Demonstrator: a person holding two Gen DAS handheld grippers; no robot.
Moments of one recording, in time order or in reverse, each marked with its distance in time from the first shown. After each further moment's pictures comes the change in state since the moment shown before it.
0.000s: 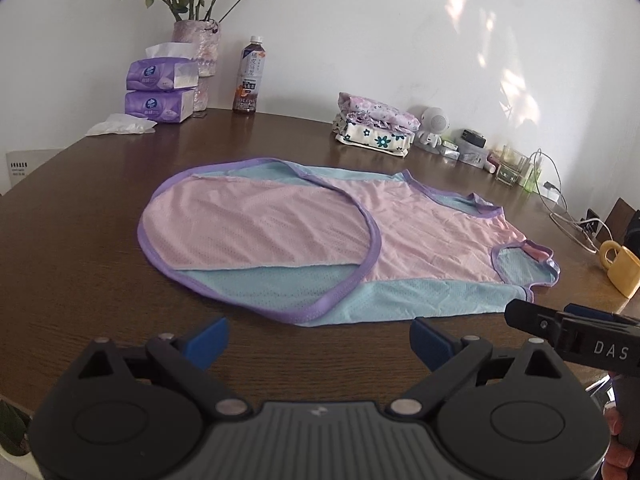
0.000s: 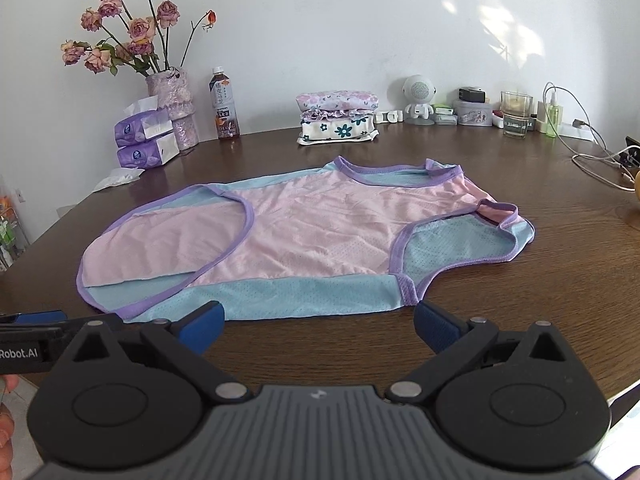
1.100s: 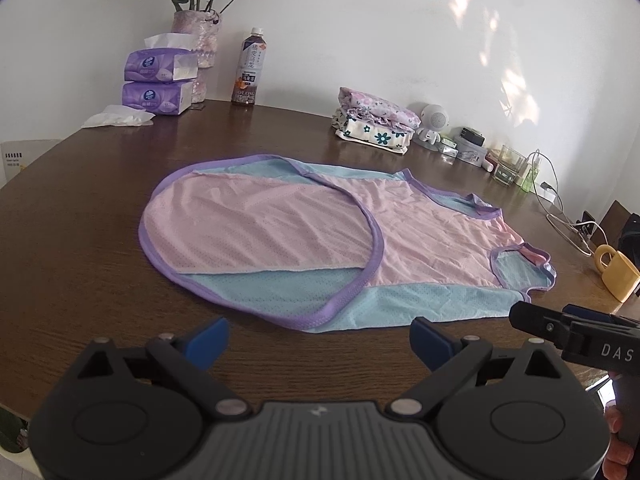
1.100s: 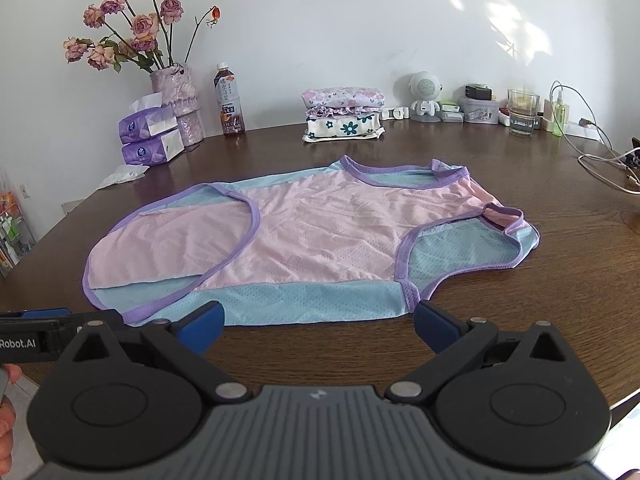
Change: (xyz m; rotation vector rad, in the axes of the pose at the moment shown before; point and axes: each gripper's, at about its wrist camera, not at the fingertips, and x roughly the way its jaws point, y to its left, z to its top) left arm 0.002 0.012 0.013 -0.038 0.029 -0.024; right arm 0.001 0.001 0.010 -0.005 0.030 0.017
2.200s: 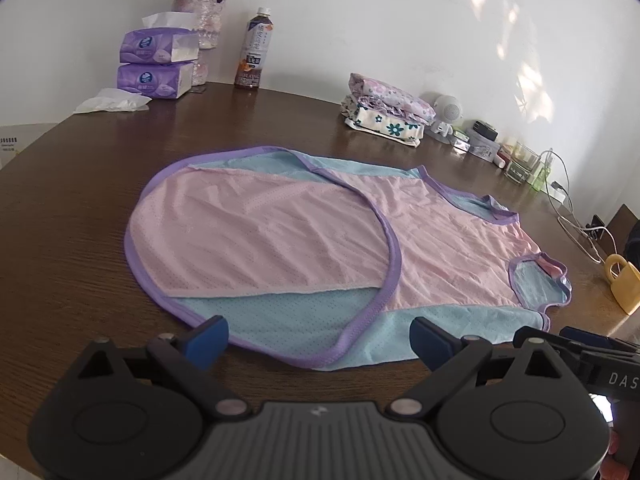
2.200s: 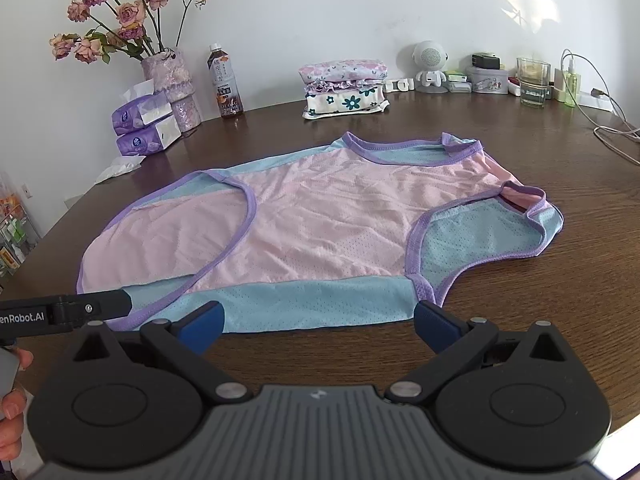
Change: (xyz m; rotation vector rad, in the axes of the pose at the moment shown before) left arm 0.036 0.011 0.025 -0.029 0.060 0.004; right arm 0.032 -0.008 0.008 0.048 0.078 0.038
